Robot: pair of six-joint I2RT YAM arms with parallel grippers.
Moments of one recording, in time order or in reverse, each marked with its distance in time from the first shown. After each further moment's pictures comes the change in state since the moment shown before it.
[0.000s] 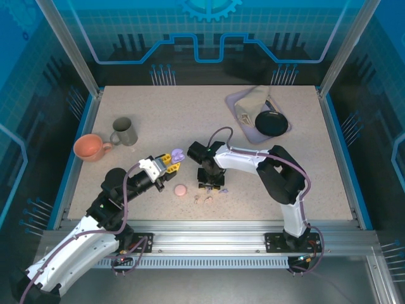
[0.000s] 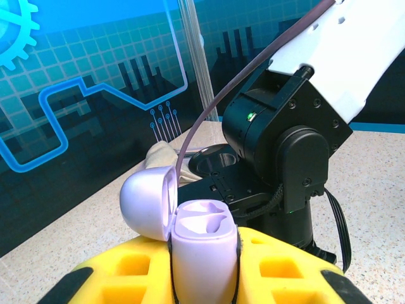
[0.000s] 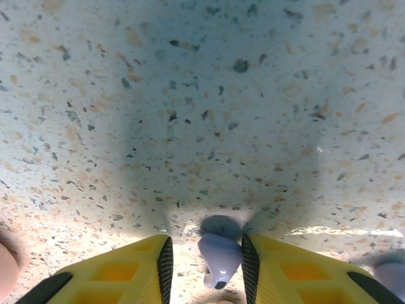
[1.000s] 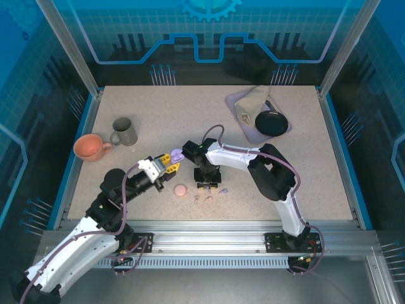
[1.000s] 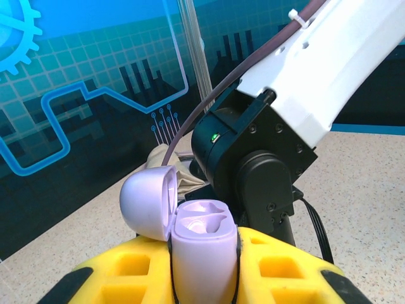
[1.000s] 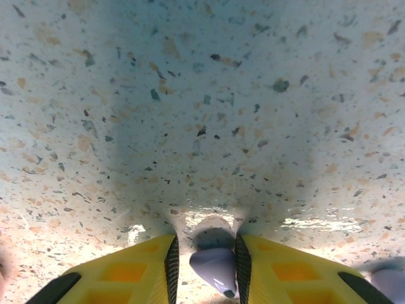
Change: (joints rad) left arm 0.000 -0.015 0.000 -0.003 0.000 0.003; right arm 0.016 0.111 0.157 -0.150 0.026 -0.068
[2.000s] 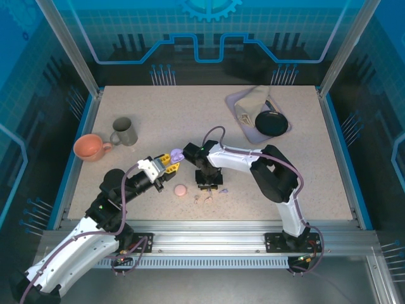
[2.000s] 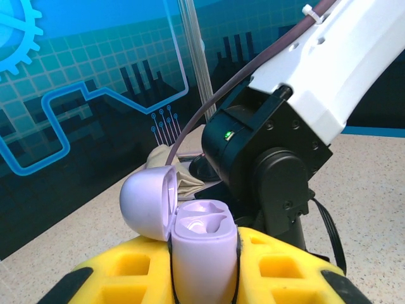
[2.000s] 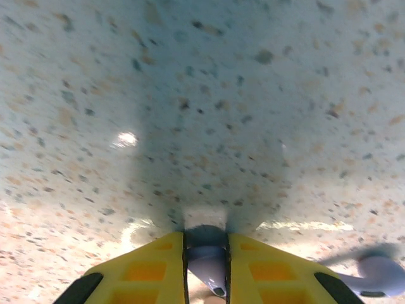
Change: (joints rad) left arm 0.000 -0.002 0.000 0.000 0.000 -0.012; right arm 0.009 -0.048 -0.063 0.019 0.017 -0.011
